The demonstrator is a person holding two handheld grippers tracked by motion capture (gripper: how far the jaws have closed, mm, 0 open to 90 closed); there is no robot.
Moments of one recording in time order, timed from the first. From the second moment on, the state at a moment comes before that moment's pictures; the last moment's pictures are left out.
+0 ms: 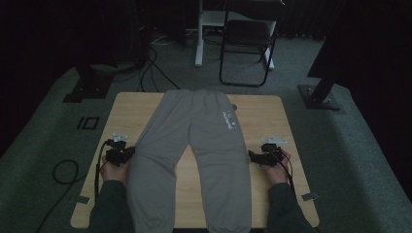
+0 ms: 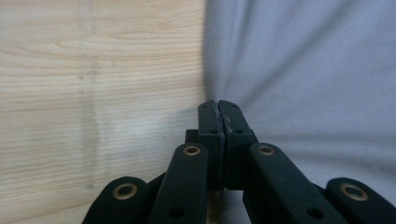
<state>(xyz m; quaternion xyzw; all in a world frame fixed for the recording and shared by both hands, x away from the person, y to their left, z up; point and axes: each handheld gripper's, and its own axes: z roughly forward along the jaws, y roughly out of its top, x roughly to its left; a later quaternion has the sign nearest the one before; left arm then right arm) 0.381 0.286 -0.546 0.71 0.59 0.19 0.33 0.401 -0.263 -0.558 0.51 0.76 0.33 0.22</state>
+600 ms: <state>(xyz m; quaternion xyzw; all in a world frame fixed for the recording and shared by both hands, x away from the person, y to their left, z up) 0.387 0.164 -0.494 0.77 0.46 0.14 0.43 0.401 -0.263 -0.558 0.51 0.76 0.33 0.22</state>
